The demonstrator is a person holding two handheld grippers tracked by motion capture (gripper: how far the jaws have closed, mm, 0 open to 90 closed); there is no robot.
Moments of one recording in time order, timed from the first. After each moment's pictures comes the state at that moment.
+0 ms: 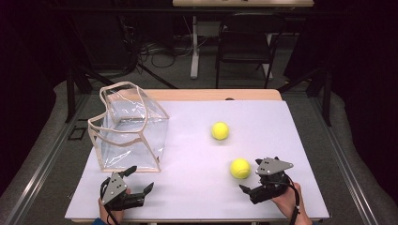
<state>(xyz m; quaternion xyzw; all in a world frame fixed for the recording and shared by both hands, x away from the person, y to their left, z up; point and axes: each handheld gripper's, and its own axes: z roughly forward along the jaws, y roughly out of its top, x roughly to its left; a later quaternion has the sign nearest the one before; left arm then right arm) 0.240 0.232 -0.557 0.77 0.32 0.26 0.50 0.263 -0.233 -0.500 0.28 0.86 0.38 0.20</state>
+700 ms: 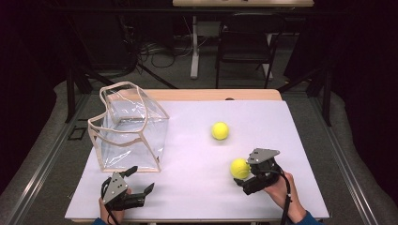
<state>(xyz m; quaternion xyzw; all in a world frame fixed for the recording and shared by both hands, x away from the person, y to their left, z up) 0.241 0.231 -0.558 0.77 0.31 0.25 0.50 0.291 -0.214 -0.495 0.29 0.88 0.34 0.18</state>
